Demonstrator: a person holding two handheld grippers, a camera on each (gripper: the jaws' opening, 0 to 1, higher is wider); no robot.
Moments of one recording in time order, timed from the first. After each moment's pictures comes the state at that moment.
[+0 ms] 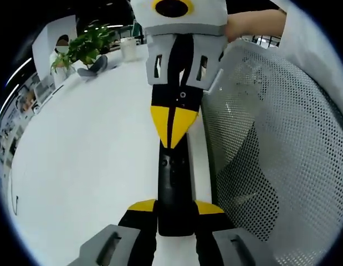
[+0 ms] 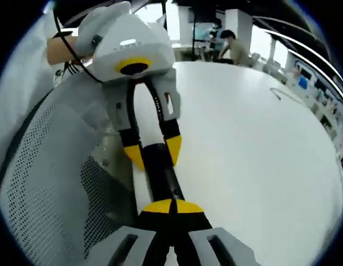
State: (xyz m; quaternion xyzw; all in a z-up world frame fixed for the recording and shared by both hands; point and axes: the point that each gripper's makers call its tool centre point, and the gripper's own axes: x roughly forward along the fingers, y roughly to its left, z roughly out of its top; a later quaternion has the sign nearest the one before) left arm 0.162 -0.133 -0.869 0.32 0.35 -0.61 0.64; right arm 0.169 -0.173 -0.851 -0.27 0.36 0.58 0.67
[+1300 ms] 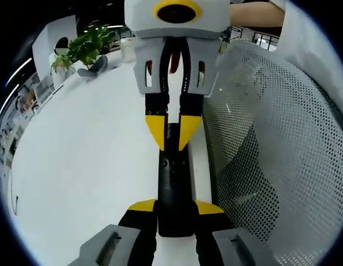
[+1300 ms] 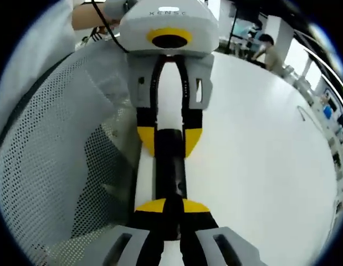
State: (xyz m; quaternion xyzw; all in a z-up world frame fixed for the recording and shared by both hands) left arm 0.162 -0.132 -0.869 0.32 0.34 -0.61 0.64; right arm 0.166 -0.177 -0.860 -0.38 0.35 0.63 0.58
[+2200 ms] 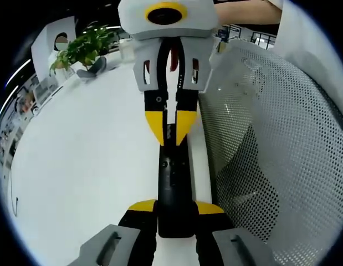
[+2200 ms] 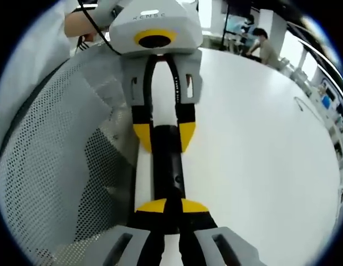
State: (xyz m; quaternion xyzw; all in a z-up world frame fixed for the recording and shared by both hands) left arm 0.162 -0.132 -0.869 0.32 0.34 -0.62 0.63; right arm 0.168 -0.185 -0.860 -0.37 0.36 0.62 0.59
